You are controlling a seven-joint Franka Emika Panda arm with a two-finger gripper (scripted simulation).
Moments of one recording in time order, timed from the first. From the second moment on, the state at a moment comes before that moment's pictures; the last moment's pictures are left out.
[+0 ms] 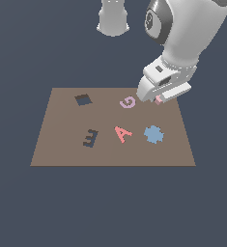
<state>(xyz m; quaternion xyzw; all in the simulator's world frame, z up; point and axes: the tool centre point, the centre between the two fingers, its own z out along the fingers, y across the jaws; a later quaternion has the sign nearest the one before) -0.101 0.174 0.030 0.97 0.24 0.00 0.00</state>
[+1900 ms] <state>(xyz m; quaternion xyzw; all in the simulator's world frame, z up) -0.148 0.082 0.034 0.89 0.45 0.00 0.00</state>
